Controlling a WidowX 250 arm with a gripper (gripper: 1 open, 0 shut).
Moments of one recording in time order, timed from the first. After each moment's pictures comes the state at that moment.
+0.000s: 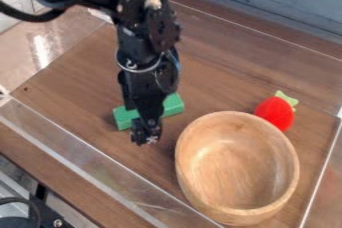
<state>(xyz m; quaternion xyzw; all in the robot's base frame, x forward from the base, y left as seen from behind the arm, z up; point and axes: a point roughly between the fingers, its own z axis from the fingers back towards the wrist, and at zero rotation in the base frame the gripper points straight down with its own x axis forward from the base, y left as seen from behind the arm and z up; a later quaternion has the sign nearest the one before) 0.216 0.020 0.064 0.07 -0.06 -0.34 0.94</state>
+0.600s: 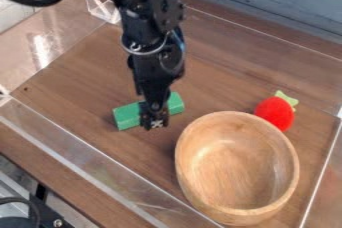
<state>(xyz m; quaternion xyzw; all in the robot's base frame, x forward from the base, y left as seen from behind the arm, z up) 0.232 0.018 0.076 0.07 -0.09 -0.38 0.92</state>
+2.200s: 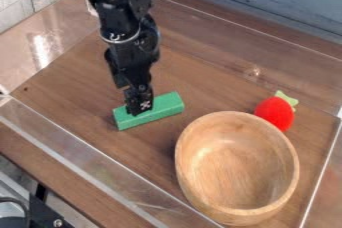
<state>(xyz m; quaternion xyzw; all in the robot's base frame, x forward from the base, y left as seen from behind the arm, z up) 0.241 0.062 0.062 0.05 -0.09 -0.25 0.96</state>
